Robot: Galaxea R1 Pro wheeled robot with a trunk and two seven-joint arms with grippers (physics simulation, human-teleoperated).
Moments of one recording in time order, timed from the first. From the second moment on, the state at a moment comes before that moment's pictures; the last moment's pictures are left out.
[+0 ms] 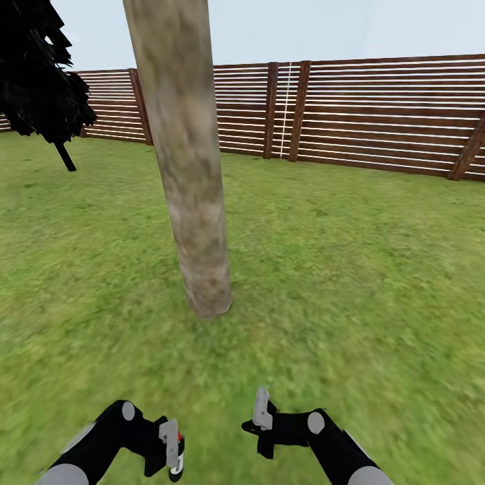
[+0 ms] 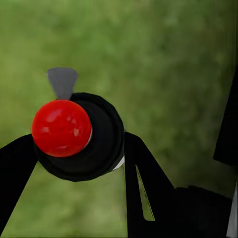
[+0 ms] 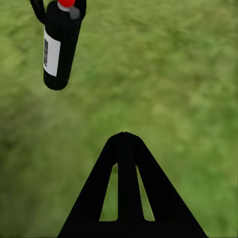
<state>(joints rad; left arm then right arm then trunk) -0.49 0.10 -0.04 -0.65 -0.89 -0.02 -1.08 -0.50 0.11 0.05 -0.55 0.77 -0.39 0.82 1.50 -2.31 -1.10</state>
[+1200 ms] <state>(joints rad) -0.50 -0.04 -0.06 -0.67 -0.96 -0.05 -1.10 -0.50 0.16 0.05 -0.56 0.77 -0.39 0.87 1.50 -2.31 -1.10</state>
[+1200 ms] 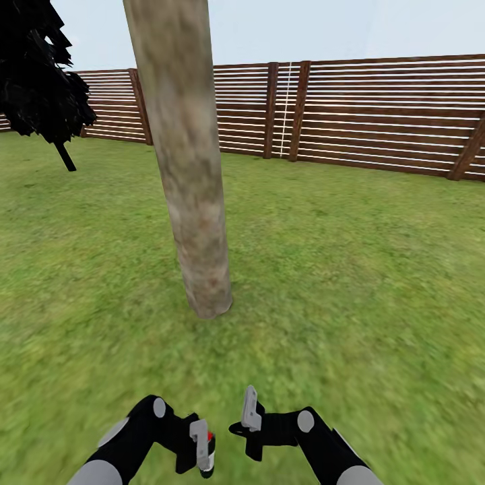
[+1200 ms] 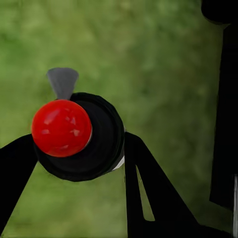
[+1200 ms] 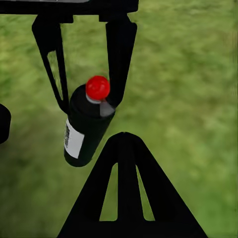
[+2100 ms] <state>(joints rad) -0.53 -0.09 -0.09 -0.68 -0.95 -0.09 -1.15 -0.50 0.16 0.05 -0.56 0.77 -0.39 0.87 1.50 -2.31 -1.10</state>
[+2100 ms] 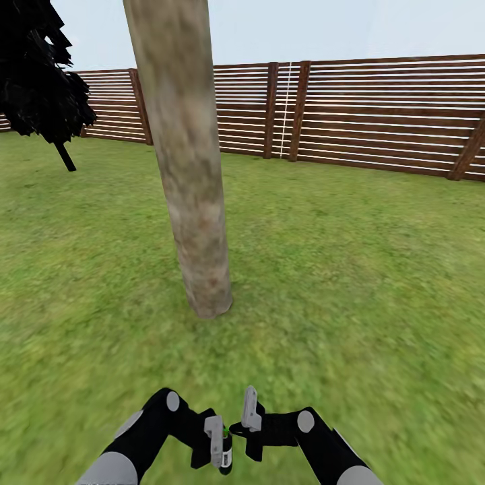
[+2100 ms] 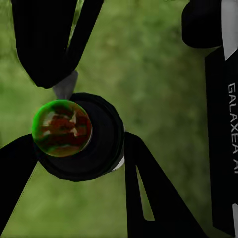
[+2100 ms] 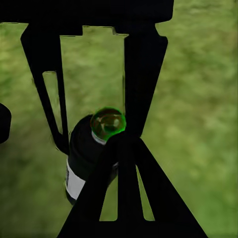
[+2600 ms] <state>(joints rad) -0.53 -0.07 -0.10 -0.66 -0.91 -0.09 -1.14 -0.50 0.16 0.05 -0.56 0.77 -0.39 0.87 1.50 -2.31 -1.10</state>
